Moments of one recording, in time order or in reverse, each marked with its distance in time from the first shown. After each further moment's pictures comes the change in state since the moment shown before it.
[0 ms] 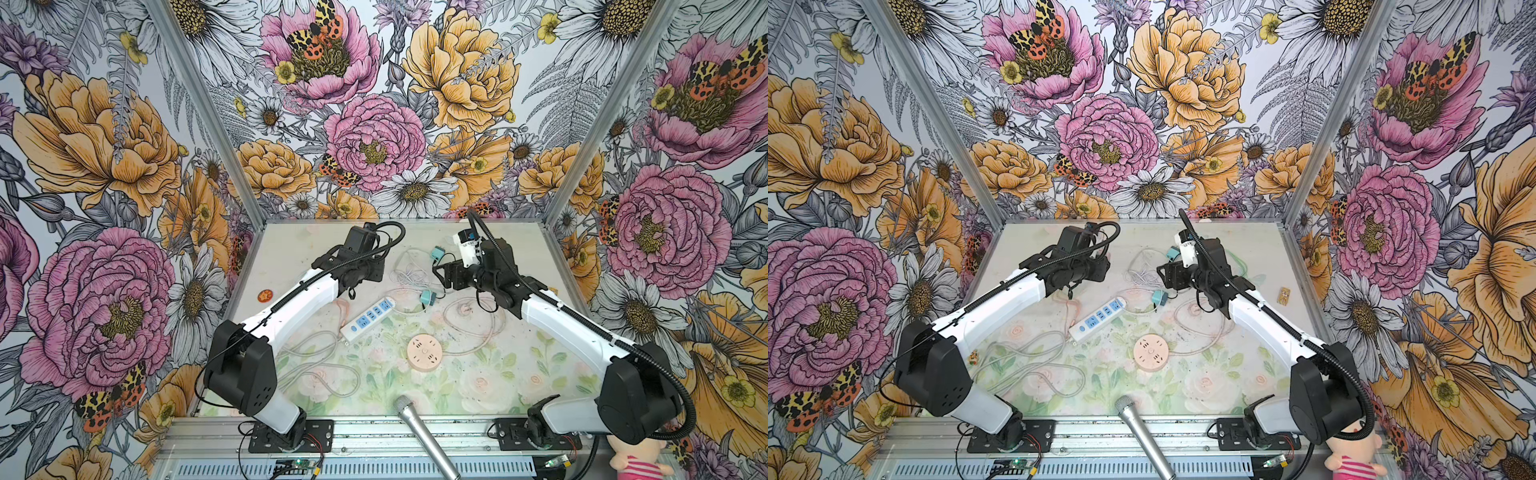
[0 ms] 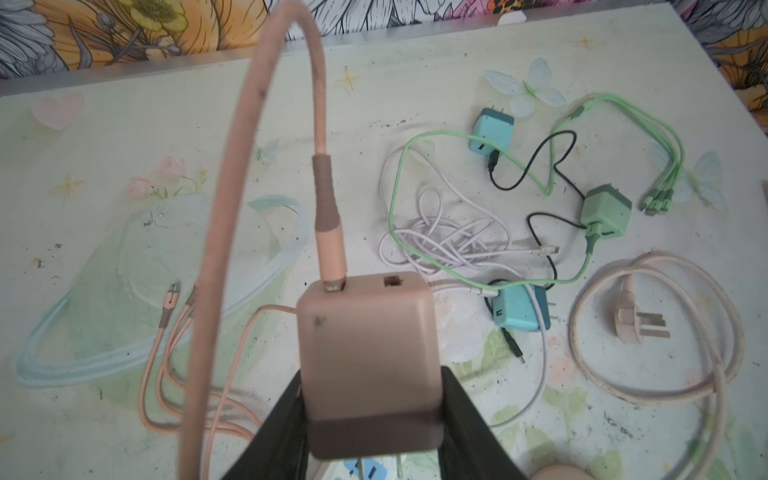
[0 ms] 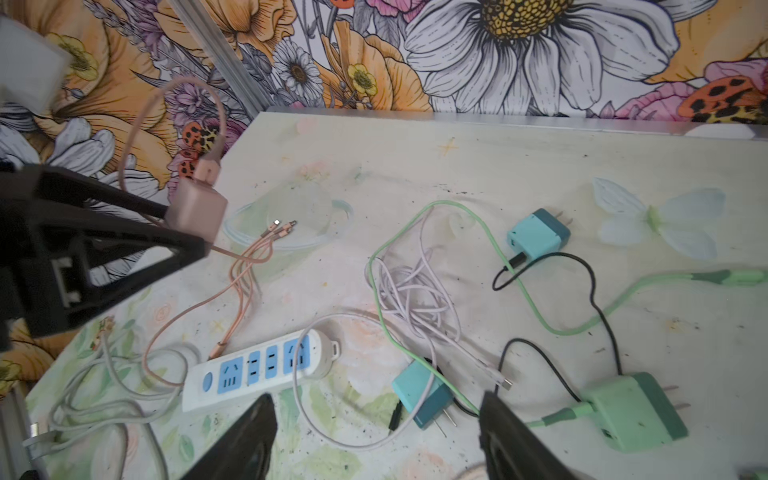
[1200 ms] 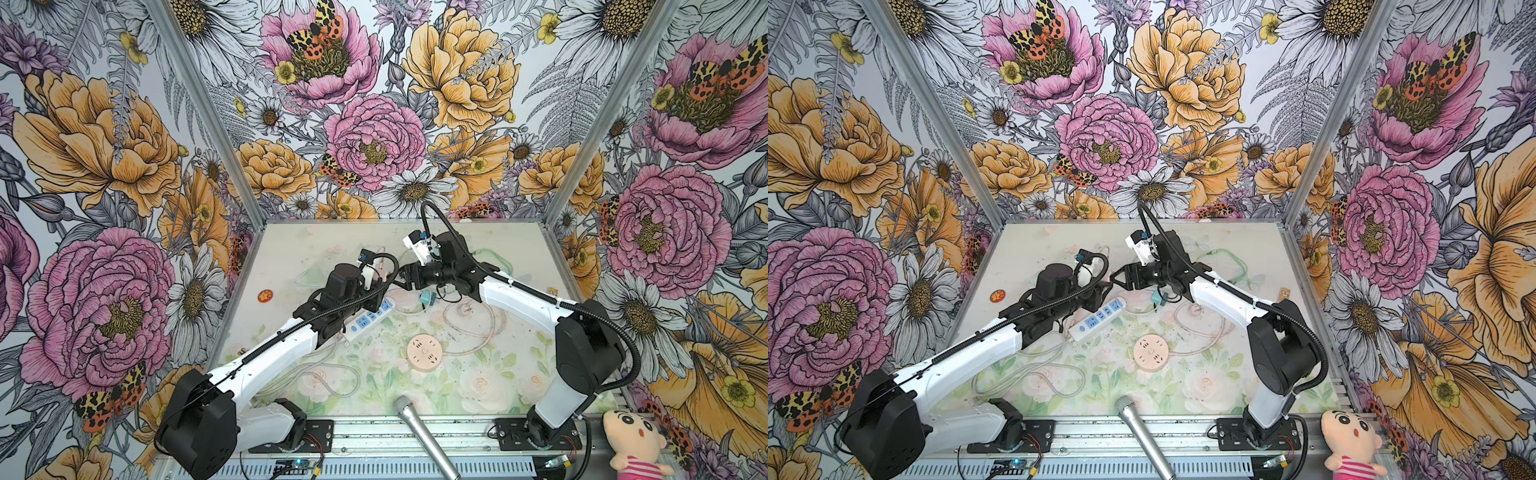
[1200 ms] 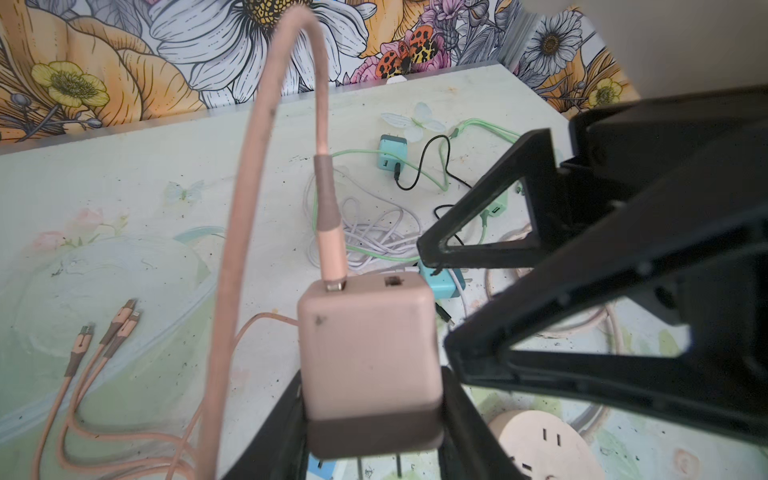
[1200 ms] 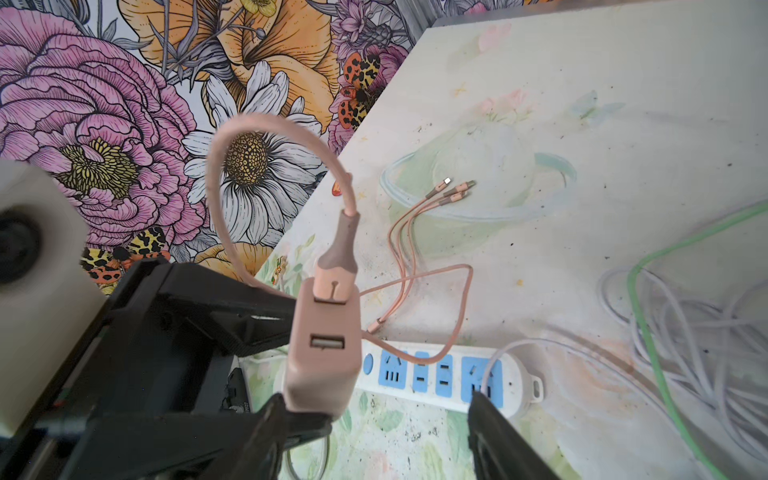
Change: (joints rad) left arm -0.060 -0.310 -0.427 0.412 0.135 0.058; right arm 0.164 0.318 0.236 0.045 -0.313 0.142
